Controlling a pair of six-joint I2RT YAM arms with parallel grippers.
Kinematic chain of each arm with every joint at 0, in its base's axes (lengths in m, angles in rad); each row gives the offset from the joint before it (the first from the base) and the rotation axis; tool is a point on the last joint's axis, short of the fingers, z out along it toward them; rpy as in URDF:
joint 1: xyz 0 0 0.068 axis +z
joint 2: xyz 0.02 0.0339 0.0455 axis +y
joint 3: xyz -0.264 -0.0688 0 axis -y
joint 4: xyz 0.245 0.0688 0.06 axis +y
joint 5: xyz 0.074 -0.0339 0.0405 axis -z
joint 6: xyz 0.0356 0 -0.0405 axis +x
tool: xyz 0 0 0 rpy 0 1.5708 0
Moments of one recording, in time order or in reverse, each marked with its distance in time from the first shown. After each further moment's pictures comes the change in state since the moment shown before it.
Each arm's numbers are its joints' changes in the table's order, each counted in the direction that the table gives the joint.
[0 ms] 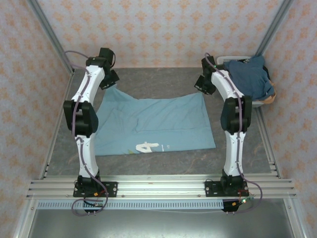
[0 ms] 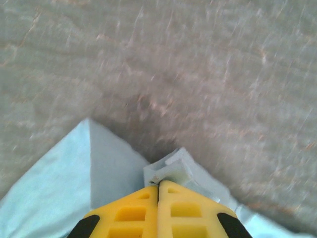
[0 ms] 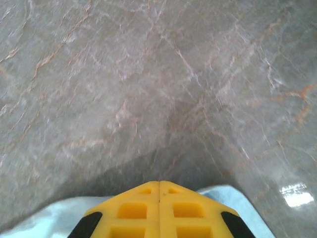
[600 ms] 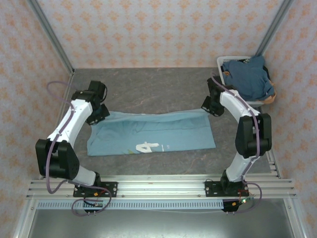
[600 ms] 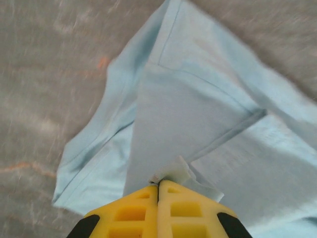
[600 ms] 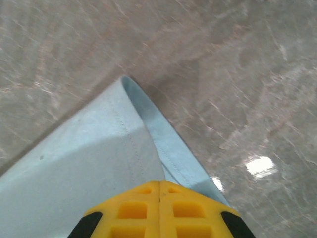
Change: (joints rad) left arm -0.013 -0.684 -0.875 -0.032 -0.068 -0.010; right arm 0.009 -0.472 -0.676 -0.111 0.080 0.005
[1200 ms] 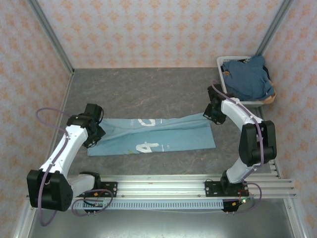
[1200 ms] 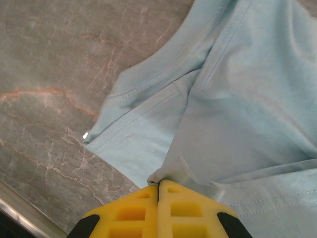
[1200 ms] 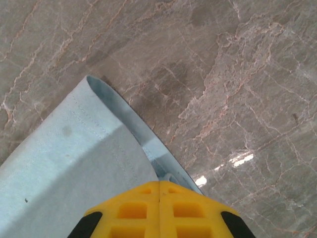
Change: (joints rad) left arm 0.000 -0.304 -0.354 -0.011 -0.037 -0.227; right arm 0.021 -0.109 -0.159 -0.023 0.059 0.024
